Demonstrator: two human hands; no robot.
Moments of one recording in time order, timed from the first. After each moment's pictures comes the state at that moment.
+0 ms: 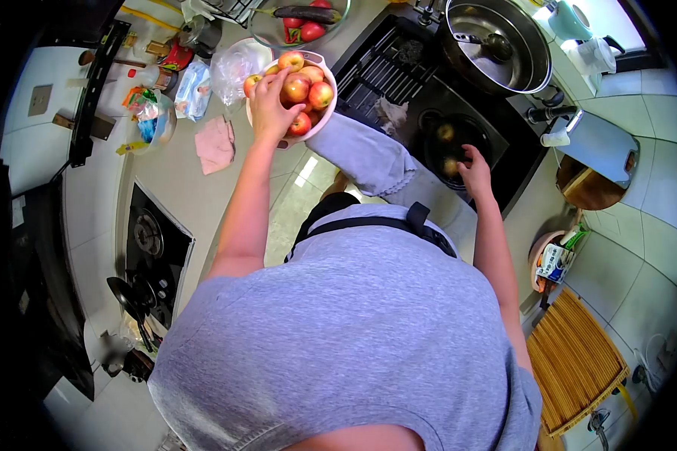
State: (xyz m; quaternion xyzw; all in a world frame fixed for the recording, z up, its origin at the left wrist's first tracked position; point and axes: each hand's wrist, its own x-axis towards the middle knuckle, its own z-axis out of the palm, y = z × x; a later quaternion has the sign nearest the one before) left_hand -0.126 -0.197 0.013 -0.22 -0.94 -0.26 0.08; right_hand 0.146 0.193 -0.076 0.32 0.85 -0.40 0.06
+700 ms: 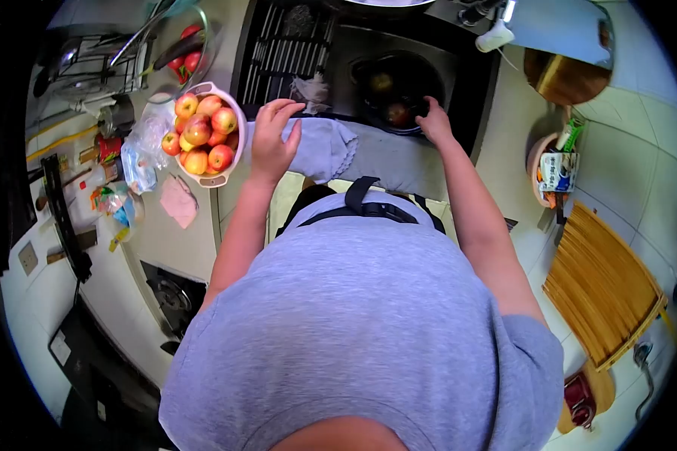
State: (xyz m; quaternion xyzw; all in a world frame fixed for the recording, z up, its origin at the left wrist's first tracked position) left_hand -0.040 -0.058 0.005 -0.47 -0.79 -0.39 -0.05; right_hand 0.197 0.223 -0.161 0.47 0.80 -0.37 0.08
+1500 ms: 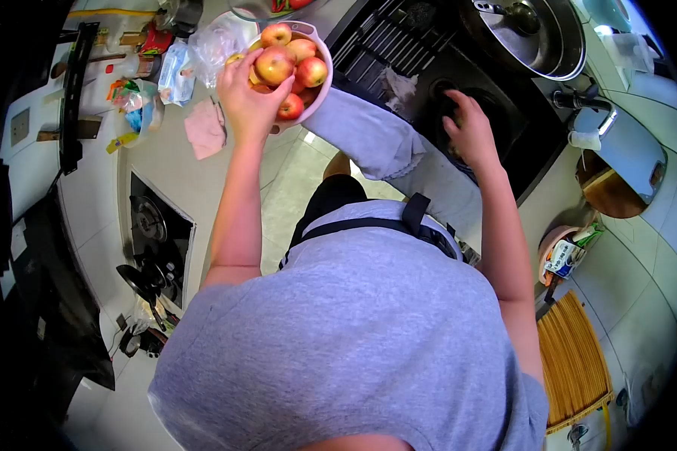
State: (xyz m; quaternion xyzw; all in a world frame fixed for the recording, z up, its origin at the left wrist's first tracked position) left_hand -0.125 -0.182 0.029 -0.18 -0.94 -0.26 0.16; right_hand 0.055 0.151 -0.004 0.17 0.91 -0.38 0.06
